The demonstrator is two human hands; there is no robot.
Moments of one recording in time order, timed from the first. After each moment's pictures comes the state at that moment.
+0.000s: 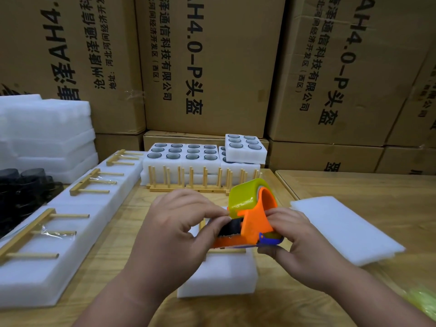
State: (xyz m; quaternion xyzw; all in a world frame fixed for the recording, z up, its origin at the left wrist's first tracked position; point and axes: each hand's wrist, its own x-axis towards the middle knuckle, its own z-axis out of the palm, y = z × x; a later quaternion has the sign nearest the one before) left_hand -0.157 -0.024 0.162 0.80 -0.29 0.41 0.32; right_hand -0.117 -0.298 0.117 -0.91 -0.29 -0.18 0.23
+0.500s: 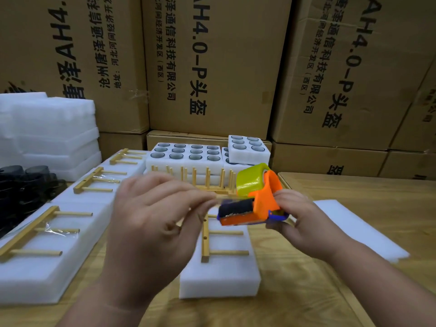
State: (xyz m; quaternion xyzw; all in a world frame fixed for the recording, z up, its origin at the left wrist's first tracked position) left_hand -0.170 -0.005 0.184 0.76 -0.27 0.55 0.22; right_hand -0.075 -0.309 0.141 -0.89 -0.33 -0.21 0.23
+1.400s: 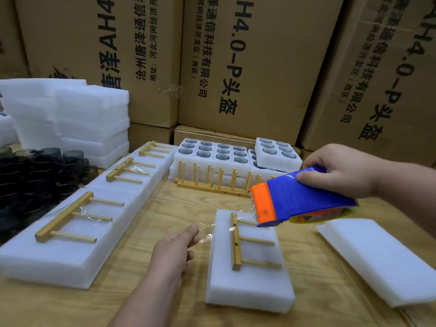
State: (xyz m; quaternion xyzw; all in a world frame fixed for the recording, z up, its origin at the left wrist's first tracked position) left_hand -0.079 0.030 0.044 0.56 0.24 0.04 0.79; right_hand -0.042 -0.251 0.285 -0.97 -0.25 -0.06 0.02
